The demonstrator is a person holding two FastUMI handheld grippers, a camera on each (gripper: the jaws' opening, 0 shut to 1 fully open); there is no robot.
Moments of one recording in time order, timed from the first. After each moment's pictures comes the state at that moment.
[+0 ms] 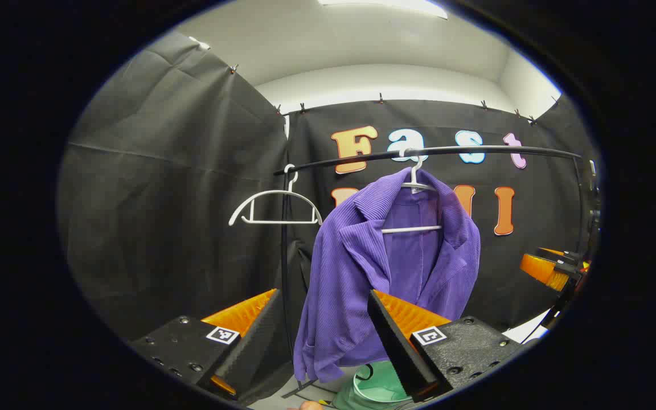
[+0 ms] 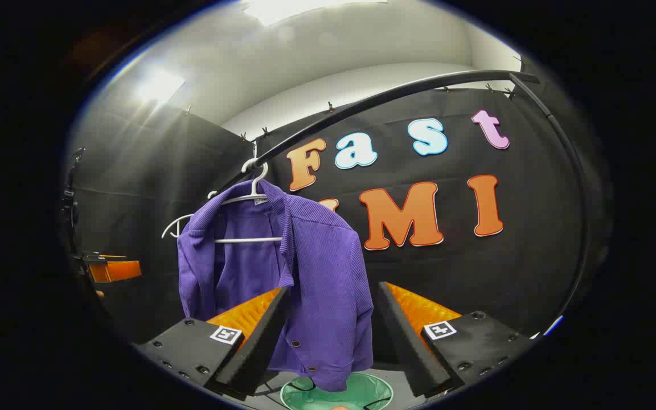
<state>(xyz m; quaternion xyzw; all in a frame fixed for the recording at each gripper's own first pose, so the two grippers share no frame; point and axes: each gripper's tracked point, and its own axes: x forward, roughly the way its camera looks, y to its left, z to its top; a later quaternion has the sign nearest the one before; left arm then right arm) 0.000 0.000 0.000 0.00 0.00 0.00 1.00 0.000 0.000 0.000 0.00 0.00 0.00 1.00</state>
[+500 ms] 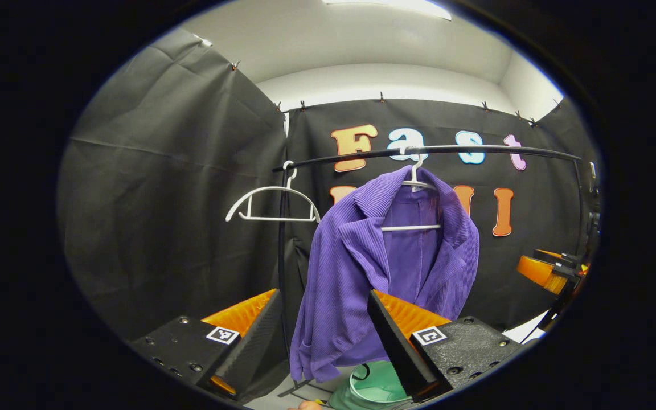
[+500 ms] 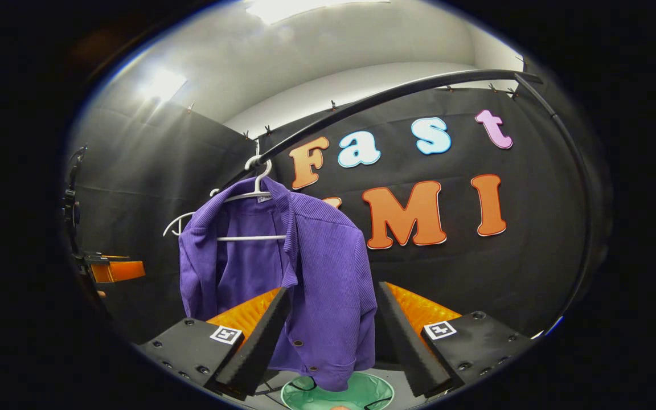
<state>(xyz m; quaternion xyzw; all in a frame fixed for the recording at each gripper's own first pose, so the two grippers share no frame) 0.008 0.001 -0.007 -0.01 0.01 0.00 1.00 0.005 0.004 -0.005 0.00 0.01 0.00 1.00</state>
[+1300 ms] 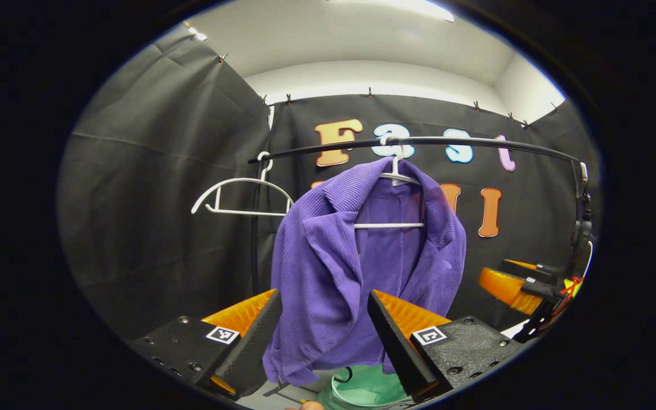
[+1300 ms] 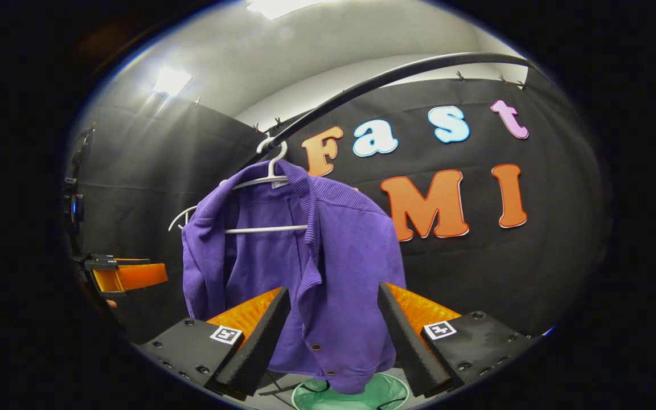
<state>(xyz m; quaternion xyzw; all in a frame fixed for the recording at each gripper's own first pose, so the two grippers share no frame) 0.047 -0.046 -0.012 -0.02 0.00 -0.04 1.00 0.056 0.050 -0.035 0.01 0.02 0.05 1.00</state>
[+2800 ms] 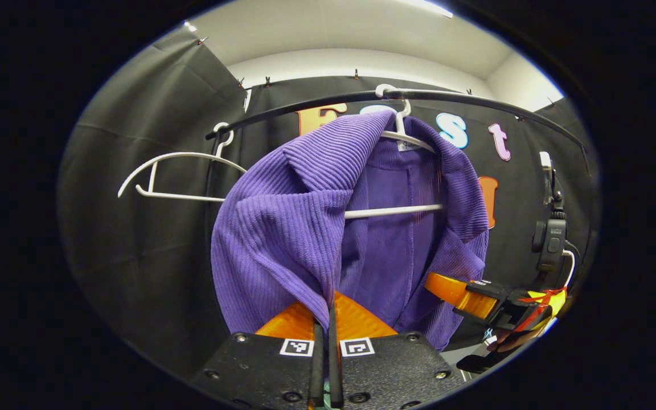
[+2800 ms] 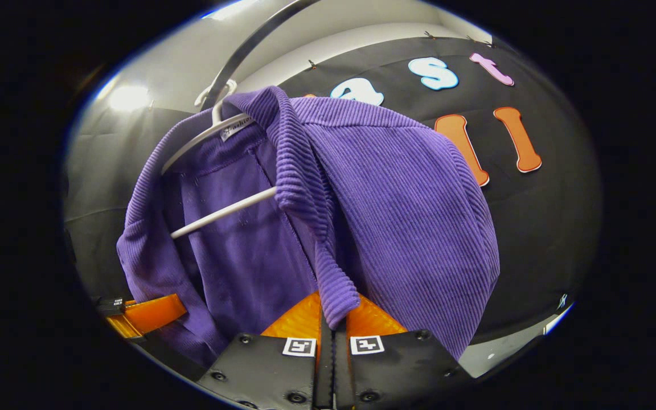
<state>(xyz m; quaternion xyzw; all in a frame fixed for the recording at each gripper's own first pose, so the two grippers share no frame) 0.152 -0.082 -0.047 -0.04 0.03 -0.10 0.99 0.175 0.064 -0.093 0.10 0.07 0.01 0.99</state>
